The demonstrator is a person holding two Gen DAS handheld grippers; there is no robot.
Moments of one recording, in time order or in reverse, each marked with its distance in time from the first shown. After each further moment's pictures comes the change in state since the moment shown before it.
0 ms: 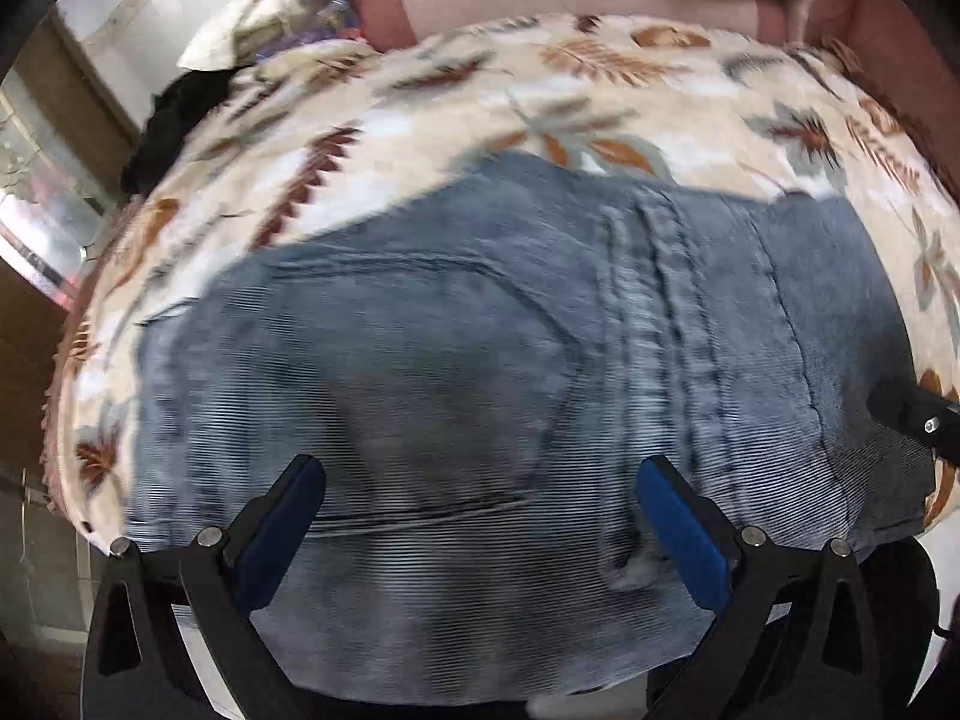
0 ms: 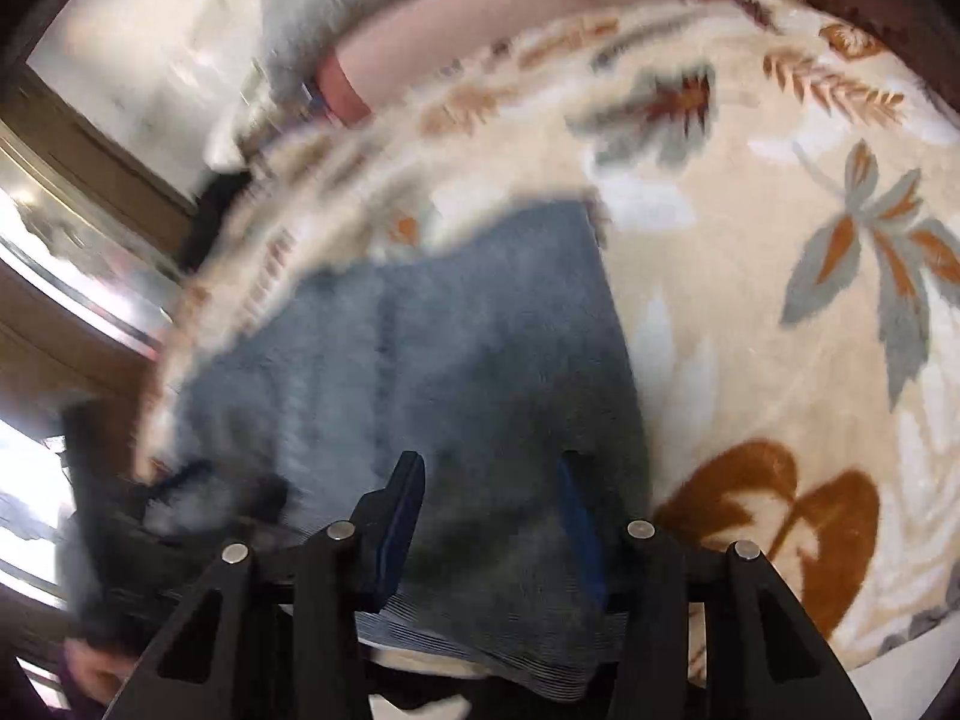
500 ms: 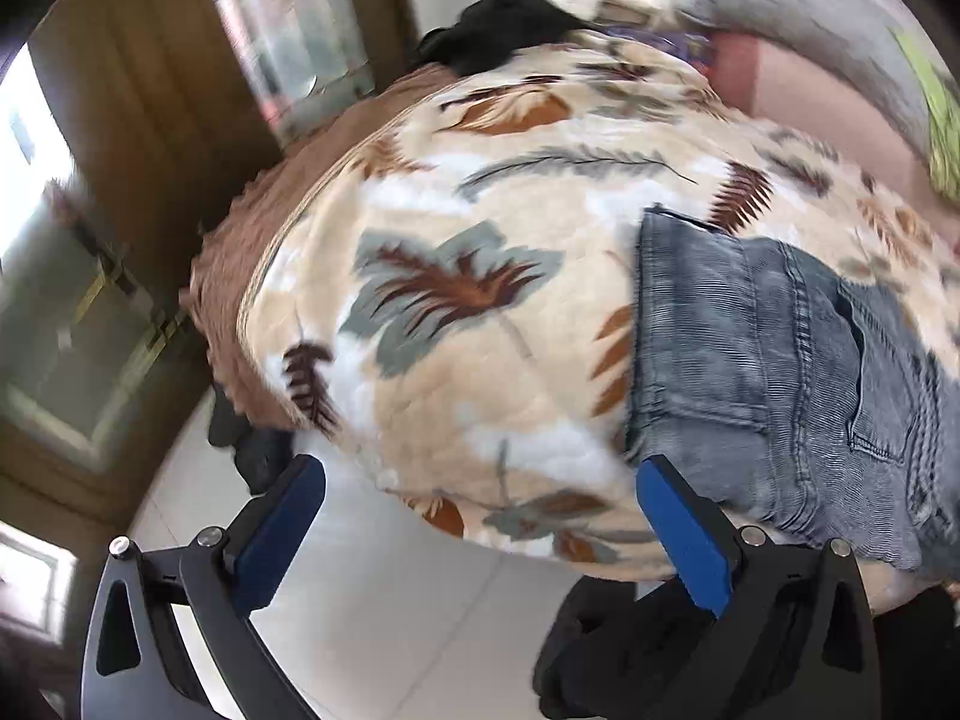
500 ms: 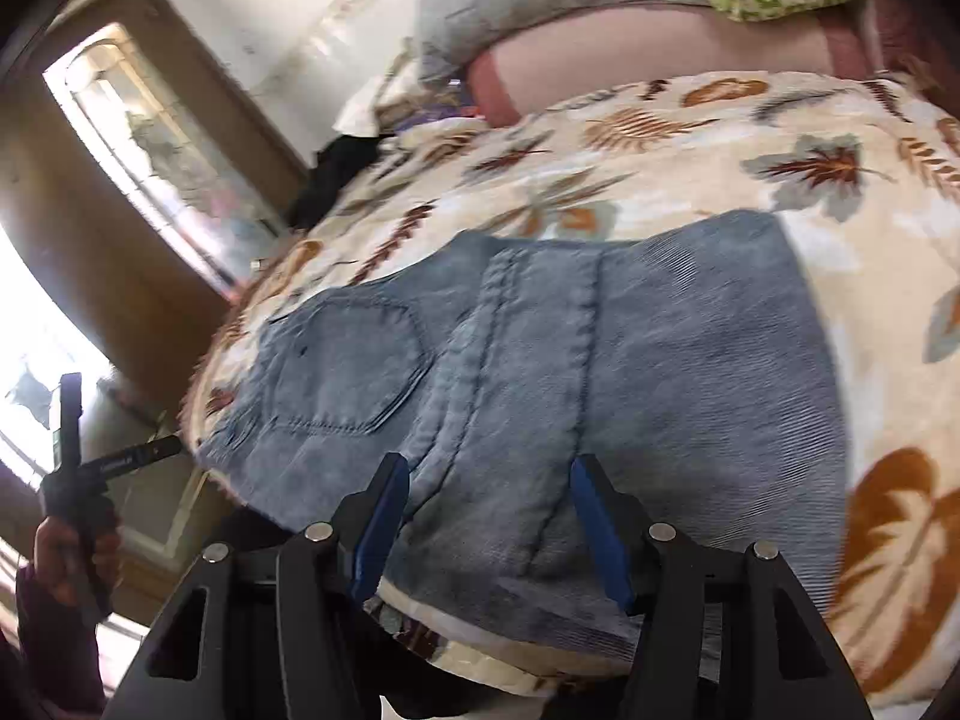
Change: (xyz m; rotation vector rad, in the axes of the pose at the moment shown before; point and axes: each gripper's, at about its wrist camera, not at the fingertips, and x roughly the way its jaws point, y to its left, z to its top) left arm -0.033 0.259 -0.120 -0.511 -0.017 0.136; right arm 0.001 0.062 -0.044 -0.245 -0.122 0.208
